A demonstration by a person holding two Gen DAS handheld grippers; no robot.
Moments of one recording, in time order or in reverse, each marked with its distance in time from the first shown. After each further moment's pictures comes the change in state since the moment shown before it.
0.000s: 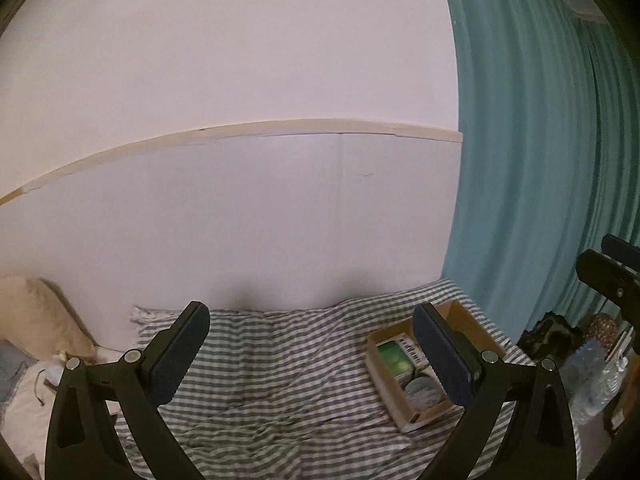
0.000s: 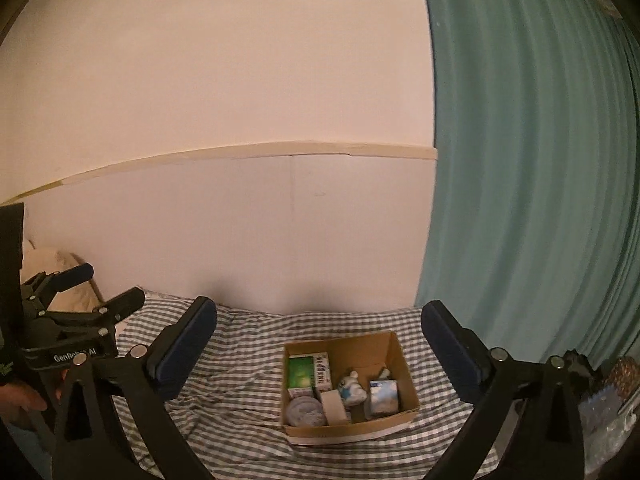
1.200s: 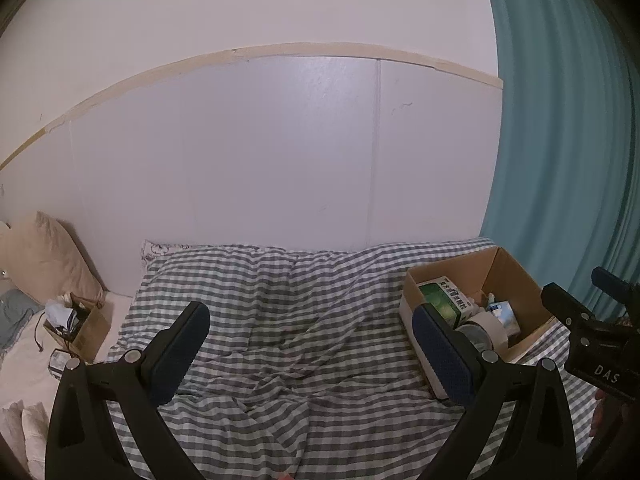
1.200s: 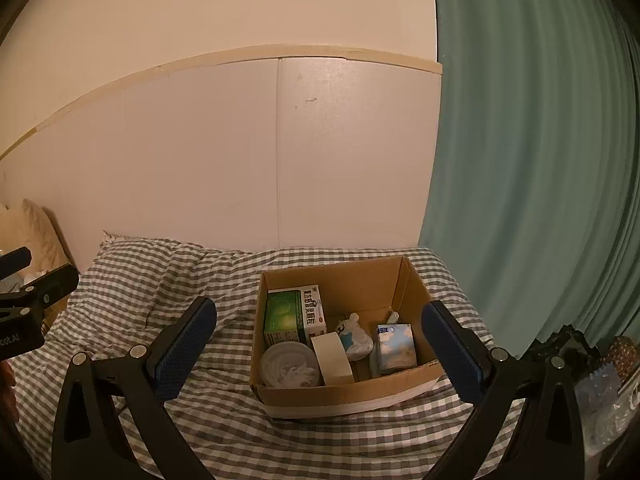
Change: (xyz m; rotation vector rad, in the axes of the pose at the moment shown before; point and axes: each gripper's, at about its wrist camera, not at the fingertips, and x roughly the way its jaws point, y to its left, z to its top) left arm 0.054 -0.007 -0.100 -0.066 0.096 0.111; right arm 0.101 -0.001 -0.120 -0.008 0.110 -0.063
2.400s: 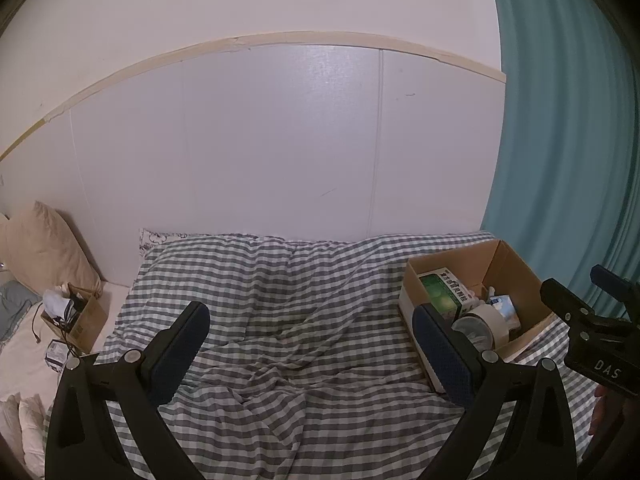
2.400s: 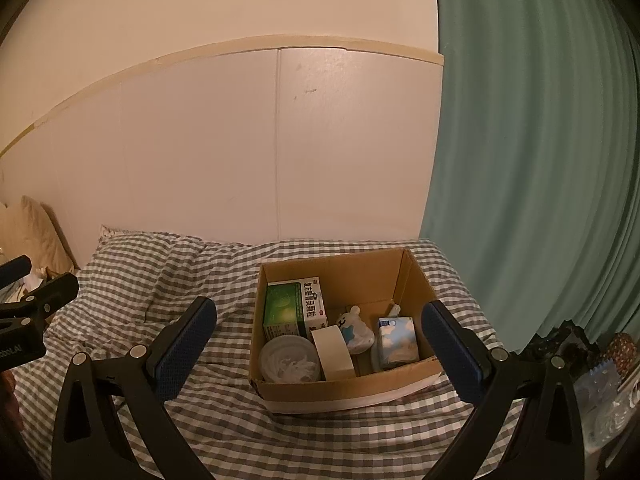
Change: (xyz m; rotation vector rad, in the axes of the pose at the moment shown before) left arm 0.005 -0.002 -0.005 -0.016 0.028 0.002; right arm 0.006 0.001 -0.002 0.000 0.028 0.000
